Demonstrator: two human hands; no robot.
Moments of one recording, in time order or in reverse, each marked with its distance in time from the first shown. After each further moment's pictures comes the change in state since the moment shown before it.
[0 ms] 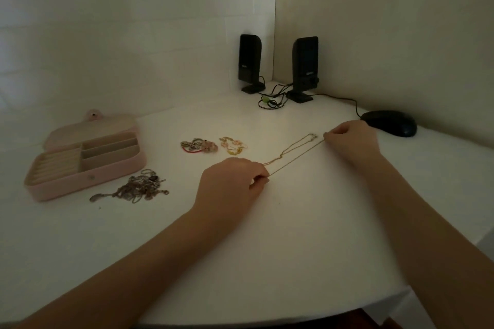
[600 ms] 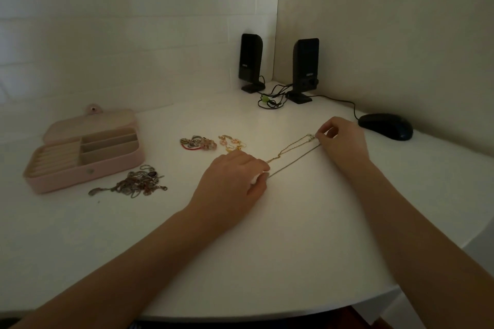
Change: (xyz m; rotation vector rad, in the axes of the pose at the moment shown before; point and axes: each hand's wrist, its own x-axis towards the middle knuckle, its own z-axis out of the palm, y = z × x) left_hand -0.001 -0.007 0.006 0.005 0.066 0.202; right_hand -0.004 -0.003 0.010 -0.063 0.063 -0.173
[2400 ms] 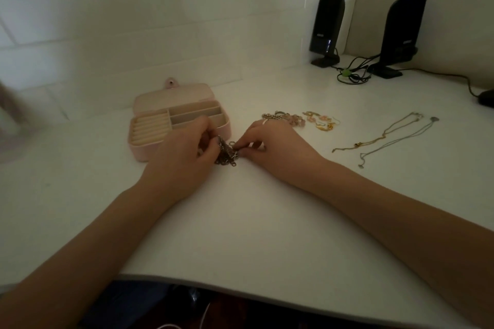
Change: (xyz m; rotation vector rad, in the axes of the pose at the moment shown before) left_hand -0.079 -0.143 -0.089 -0.083 0.106 -0.403; right_hand -0.110 -0.190 0.128 0.121 -0.491 -0.786
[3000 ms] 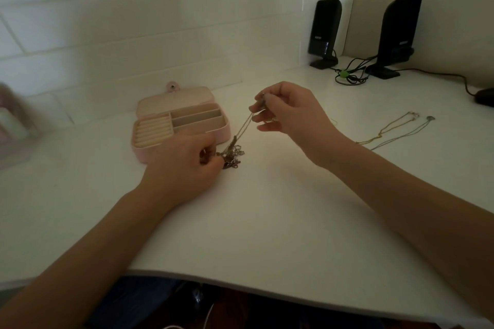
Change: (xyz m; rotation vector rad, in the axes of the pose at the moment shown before) left_hand -0.004 -0.006 -0.003 0.119 -0.054 0.092; right_hand 0.004 -0.008 -0.035 0.857 0.278 0.367
